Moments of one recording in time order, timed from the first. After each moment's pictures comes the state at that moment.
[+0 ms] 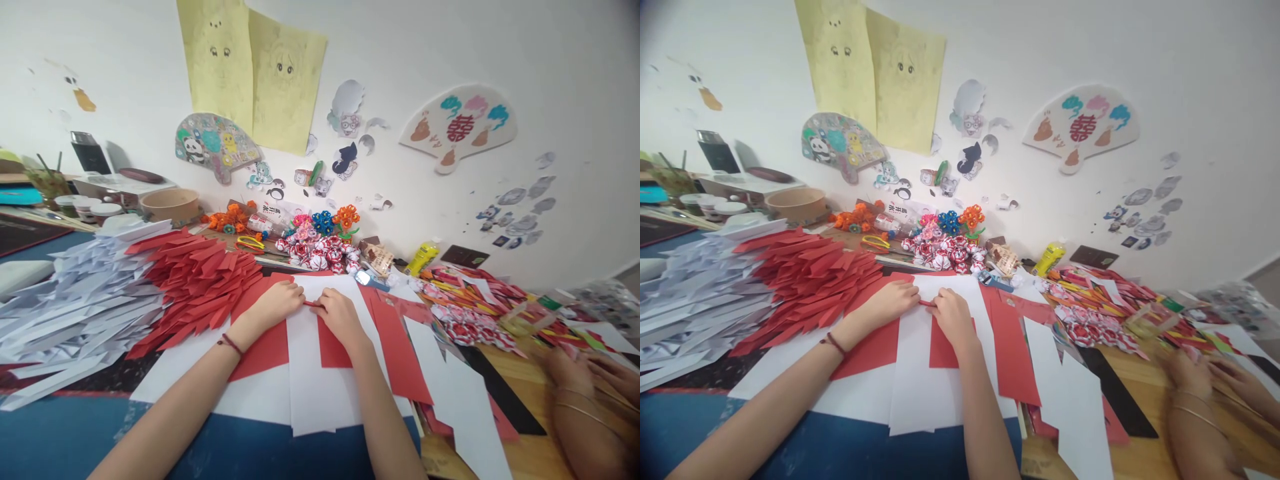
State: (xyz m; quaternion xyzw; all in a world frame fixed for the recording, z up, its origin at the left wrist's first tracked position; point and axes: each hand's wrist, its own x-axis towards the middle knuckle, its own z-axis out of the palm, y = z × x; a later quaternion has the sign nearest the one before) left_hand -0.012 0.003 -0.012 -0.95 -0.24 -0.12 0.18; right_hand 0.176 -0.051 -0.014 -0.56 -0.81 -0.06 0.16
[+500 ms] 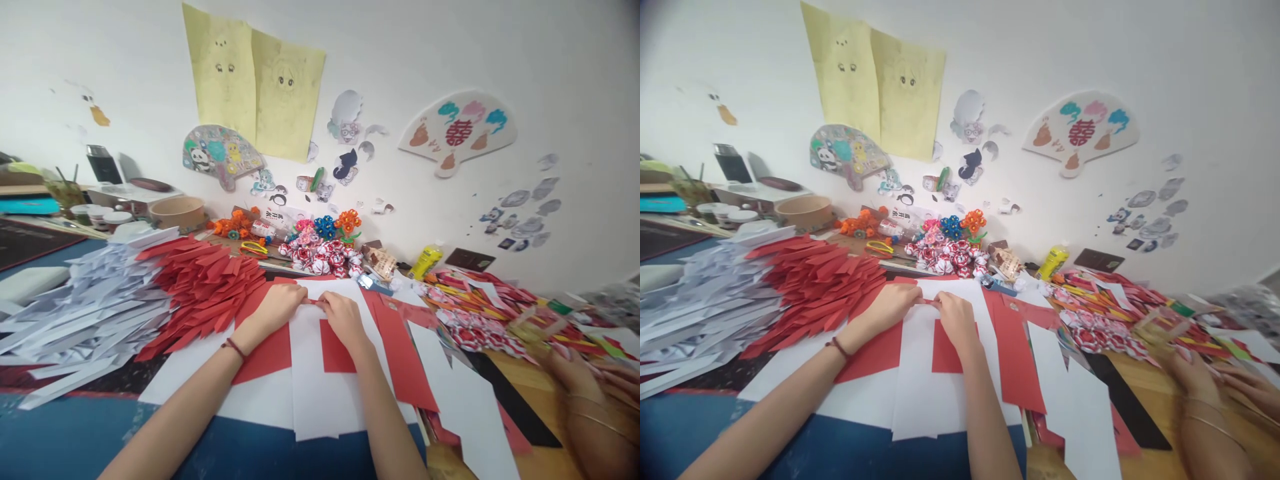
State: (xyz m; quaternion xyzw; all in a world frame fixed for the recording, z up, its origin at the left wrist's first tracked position) left_hand -0.012 -0.006 -0.005 -0.91 -0.36 -0.22 0.07; right_hand 0.174 -0.055 -0.007 -0.59 -0.77 -0.02 0.26
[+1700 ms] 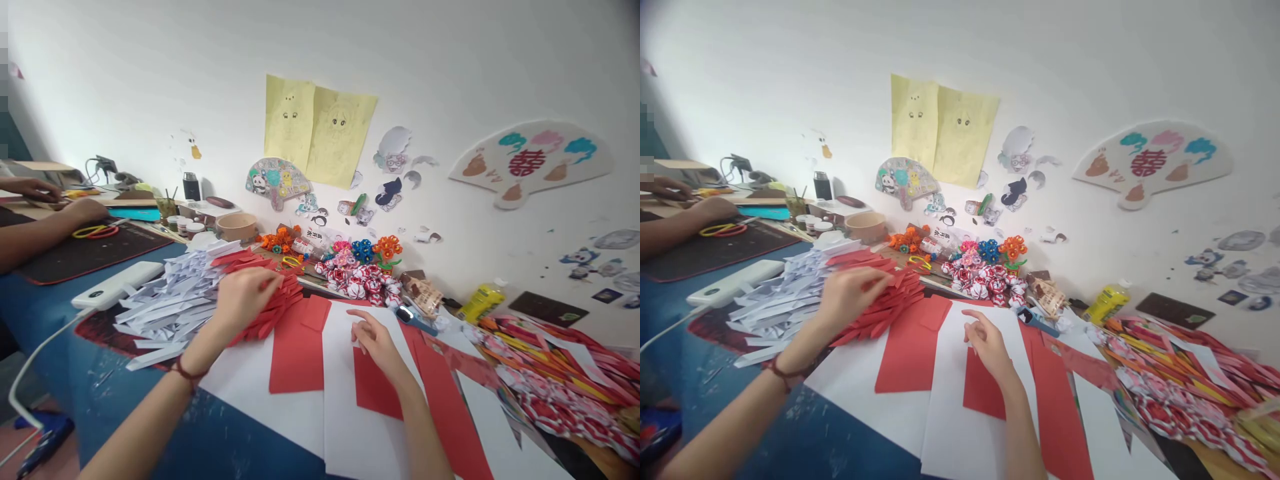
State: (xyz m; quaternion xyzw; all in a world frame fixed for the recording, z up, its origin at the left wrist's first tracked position) left_hand -0.137 -0.059 0.076 -0.73 -0.54 -0.40 0.16; right_hand 0.172 -0.057 0.005 -0.46 -0.67 0.41 0.41
